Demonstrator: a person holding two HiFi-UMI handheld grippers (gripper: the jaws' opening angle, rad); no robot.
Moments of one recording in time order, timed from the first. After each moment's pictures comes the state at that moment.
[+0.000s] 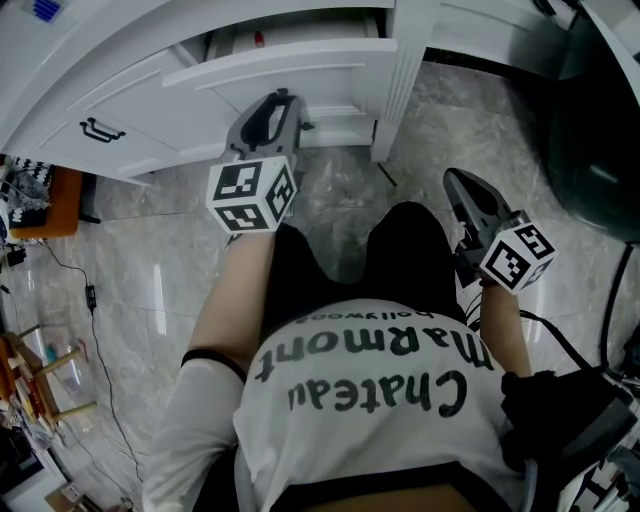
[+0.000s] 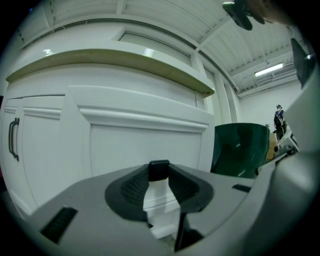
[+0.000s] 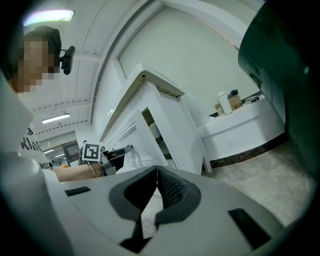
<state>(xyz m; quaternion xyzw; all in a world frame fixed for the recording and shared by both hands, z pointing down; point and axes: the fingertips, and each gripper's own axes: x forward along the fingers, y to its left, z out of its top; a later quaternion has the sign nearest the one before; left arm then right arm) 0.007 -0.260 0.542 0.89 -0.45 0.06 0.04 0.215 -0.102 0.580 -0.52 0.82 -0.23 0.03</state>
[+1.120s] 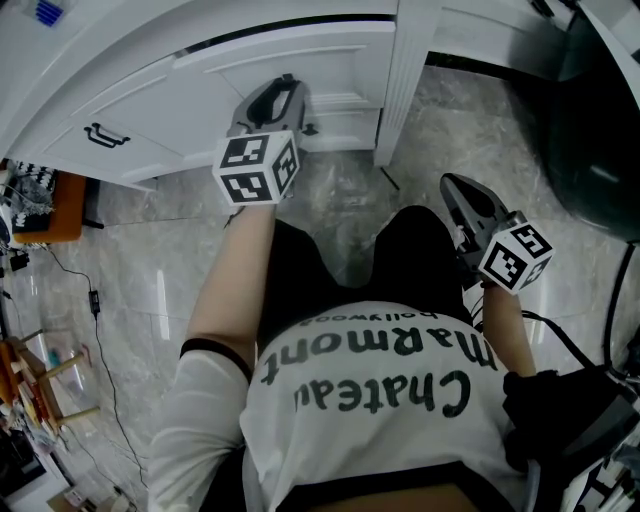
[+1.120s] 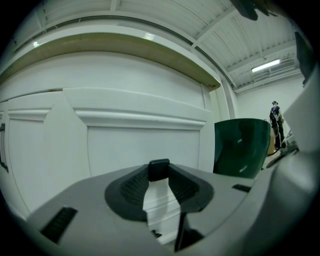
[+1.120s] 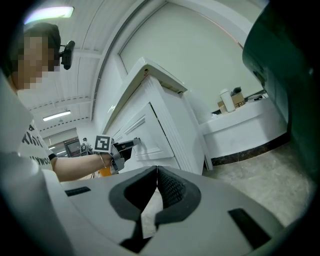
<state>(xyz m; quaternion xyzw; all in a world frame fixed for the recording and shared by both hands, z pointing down) 0.020 -0.296 0.538 0.90 -0.44 0.08 0.03 0.207 -0.100 0.583 -0.51 0.83 -0.23 0.01</state>
